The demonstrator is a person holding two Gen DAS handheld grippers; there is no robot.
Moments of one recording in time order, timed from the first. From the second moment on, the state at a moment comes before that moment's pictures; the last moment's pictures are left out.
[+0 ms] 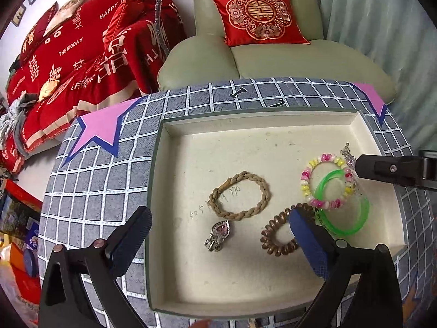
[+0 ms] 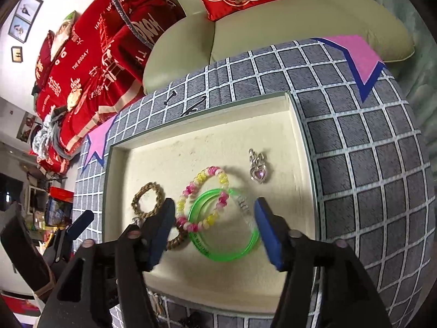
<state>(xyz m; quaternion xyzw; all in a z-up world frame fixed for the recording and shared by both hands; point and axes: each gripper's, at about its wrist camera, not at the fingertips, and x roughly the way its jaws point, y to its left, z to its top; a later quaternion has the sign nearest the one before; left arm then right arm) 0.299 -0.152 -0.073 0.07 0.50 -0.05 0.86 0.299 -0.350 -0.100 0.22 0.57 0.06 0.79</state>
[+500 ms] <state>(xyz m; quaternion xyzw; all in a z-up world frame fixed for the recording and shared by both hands) 0.233 -0.112 -0.061 0.05 0.51 -0.04 0.85 0.230 -0.345 -0.087 0.22 0.57 0.05 0.79</state>
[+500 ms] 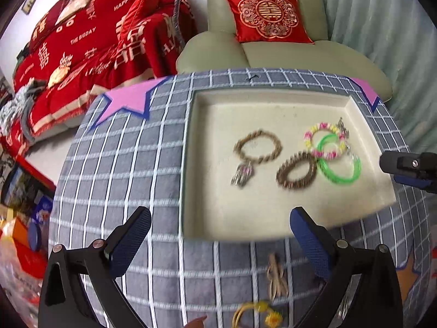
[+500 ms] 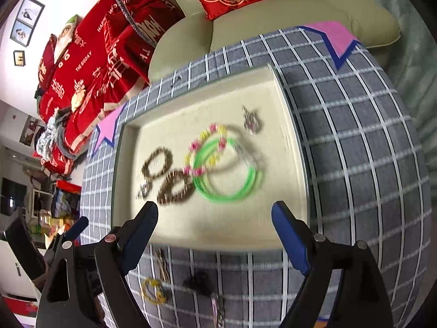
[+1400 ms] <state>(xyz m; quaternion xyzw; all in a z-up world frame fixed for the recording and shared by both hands) 0.154 -0.070 -0.118 0.01 0.61 -0.05 0.79 0.128 -0.313 -0.121 0.18 0.63 0.00 0.76</state>
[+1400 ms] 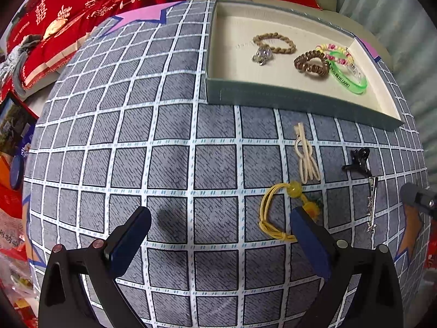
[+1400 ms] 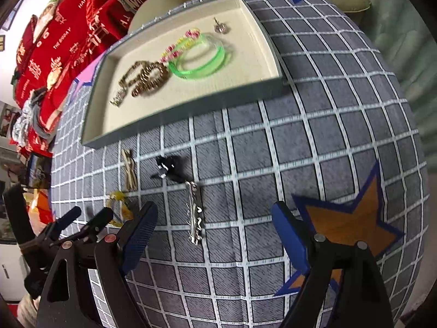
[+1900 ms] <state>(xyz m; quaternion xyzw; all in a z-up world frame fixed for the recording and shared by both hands) 0.156 -0.079 -0.132 0.03 0.61 -0.05 0.79 0.134 -0.279 -0.142 0.12 0.64 -0.03 0.76</state>
